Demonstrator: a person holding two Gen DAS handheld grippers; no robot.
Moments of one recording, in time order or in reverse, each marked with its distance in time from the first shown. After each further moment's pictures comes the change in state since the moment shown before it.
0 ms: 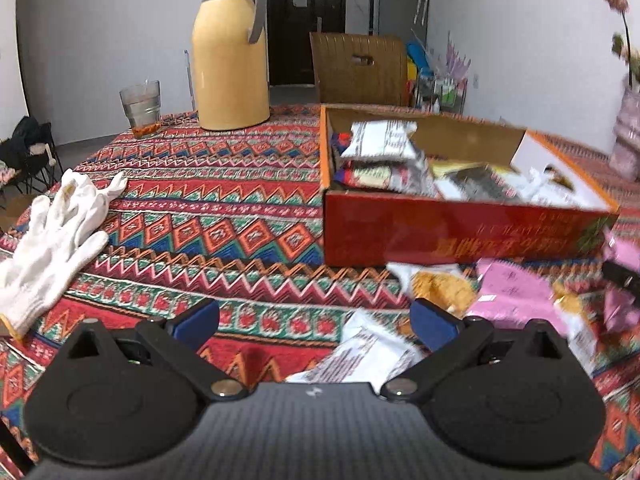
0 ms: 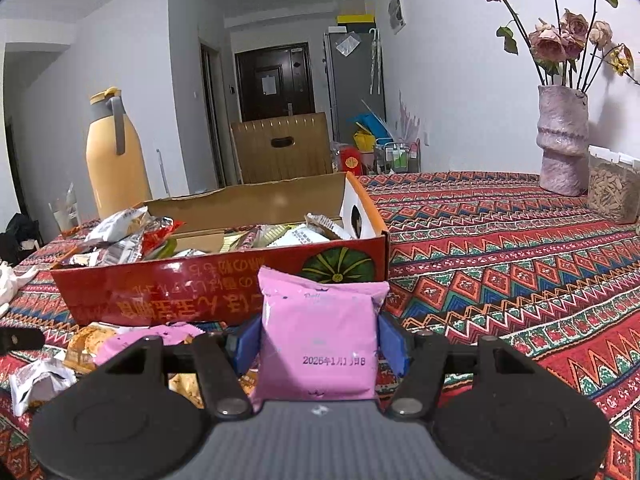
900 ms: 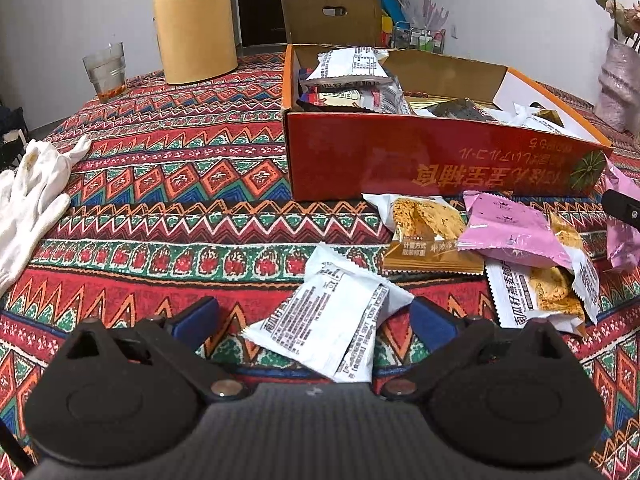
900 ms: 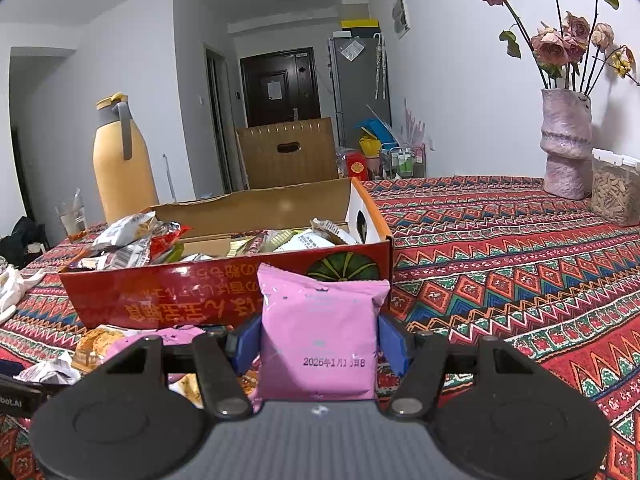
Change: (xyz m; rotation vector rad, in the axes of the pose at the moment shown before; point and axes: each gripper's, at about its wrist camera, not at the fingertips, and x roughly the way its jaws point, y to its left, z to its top) left arm 0.020 -0.011 -0.020 0.050 0.126 -0.067; right arm -0.003 0.000 0.000 -0.001 -0.012 0.018
